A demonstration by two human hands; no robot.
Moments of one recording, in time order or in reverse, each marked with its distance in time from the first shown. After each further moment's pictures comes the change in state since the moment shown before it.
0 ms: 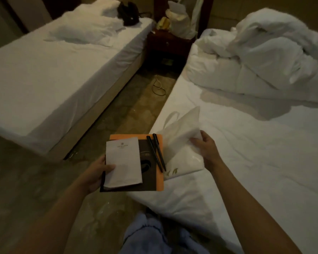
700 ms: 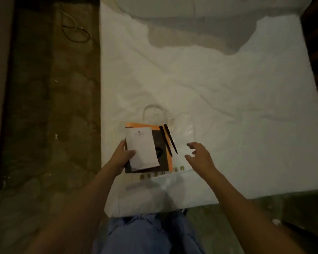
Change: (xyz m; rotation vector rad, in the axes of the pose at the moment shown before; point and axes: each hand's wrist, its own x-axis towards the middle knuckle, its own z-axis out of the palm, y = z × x) left_hand 0.313 -0.033 0.137 0.503 -0.253 -0.383; right_hand 0.118 0.125 -0.052 -0.806 0.369 0.450
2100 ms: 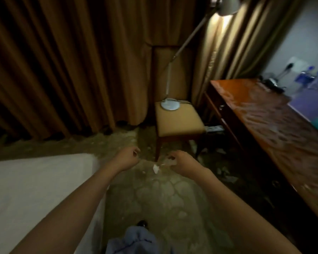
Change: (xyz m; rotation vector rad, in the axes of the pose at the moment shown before) left_hand -0.445 -0.232 0.743 1.850 -1.107 1.194; right_hand -0.530 0.563 -0.237 0.388 0.768 0.693
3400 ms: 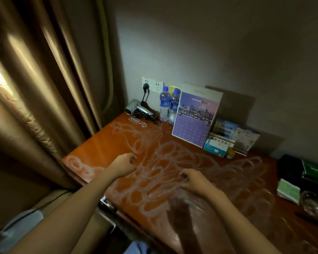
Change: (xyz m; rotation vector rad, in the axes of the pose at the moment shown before) left_hand 0.545 0.634 0.205 0.486 -0.439 0.700; right_hand 0.116 0.572 -0.332 0.402 0.446 0.833
